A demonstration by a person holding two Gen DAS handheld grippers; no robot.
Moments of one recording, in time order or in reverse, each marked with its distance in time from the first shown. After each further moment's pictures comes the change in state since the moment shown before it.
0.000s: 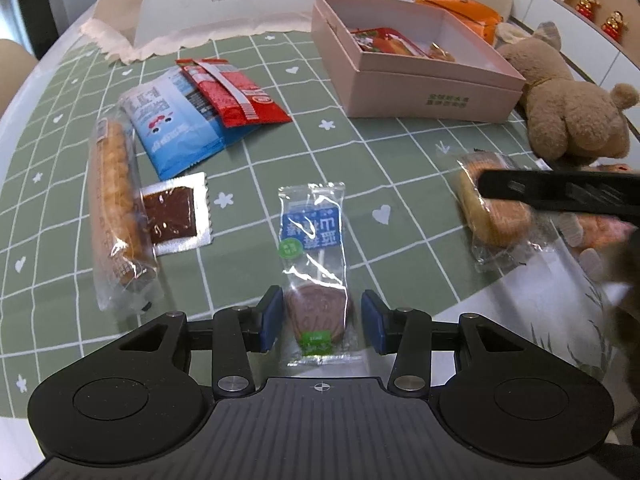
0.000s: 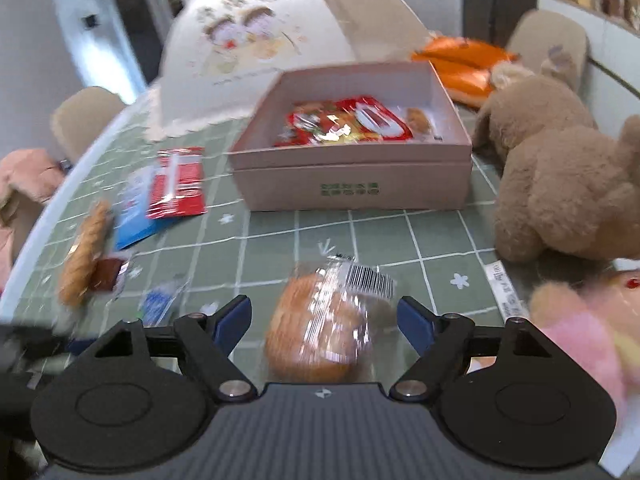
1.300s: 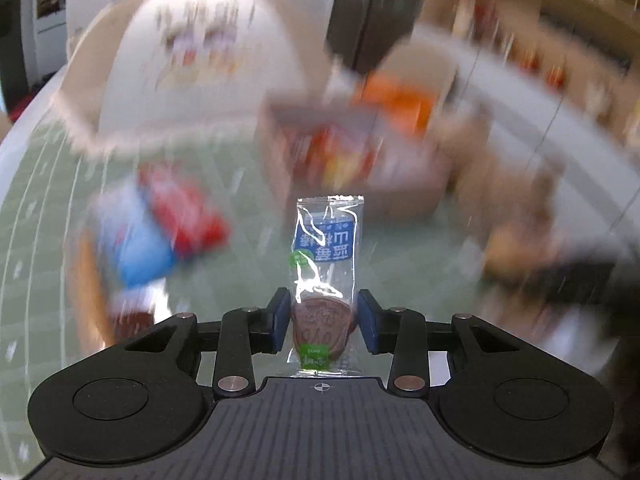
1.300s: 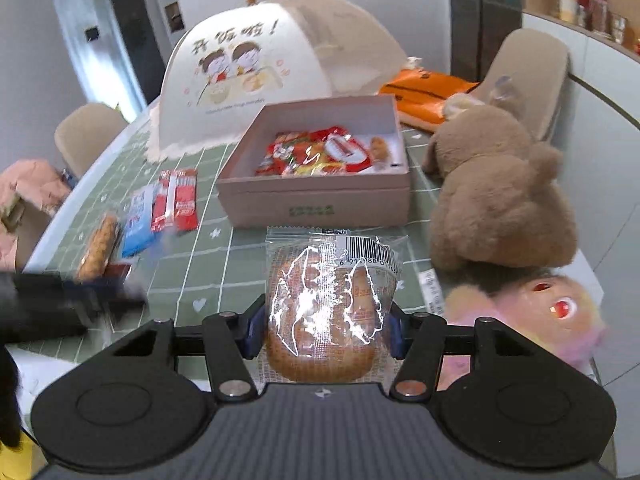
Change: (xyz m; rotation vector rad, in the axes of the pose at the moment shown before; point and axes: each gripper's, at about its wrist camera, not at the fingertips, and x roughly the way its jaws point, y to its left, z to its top) left arm -0.062 -0.018 0.054 0.026 -0.269 -0.175; right arm -0.087 -0.038 -0.007 -0.019 -0.097 0.007
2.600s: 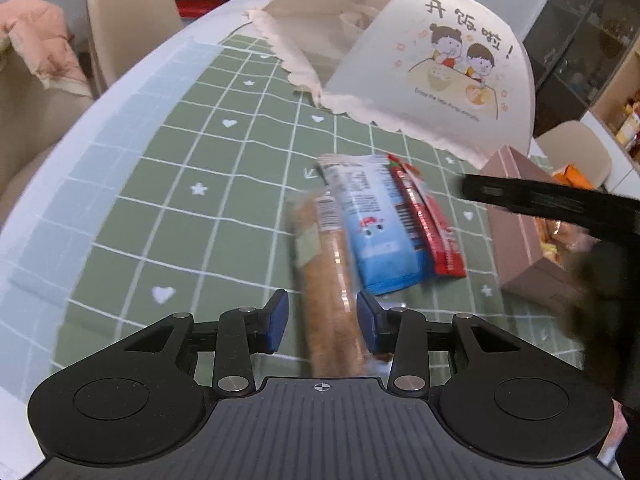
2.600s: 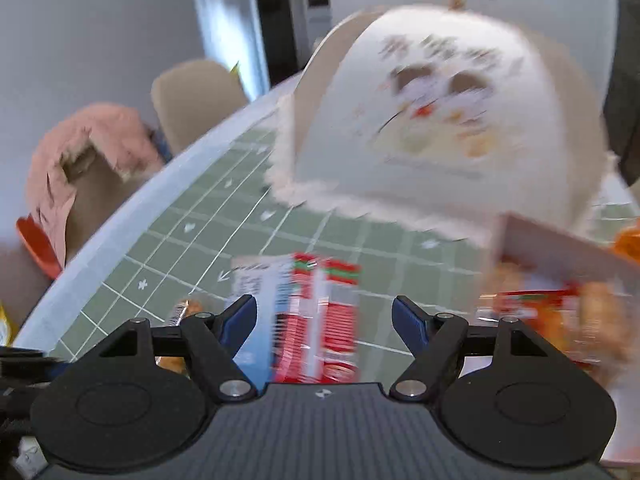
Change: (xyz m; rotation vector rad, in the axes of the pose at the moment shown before) left arm -0.013 0.164 -0.028 -0.442 0.065 0.304; right arm 0.191 0.197 0.120 -0.360 0.050 0.232
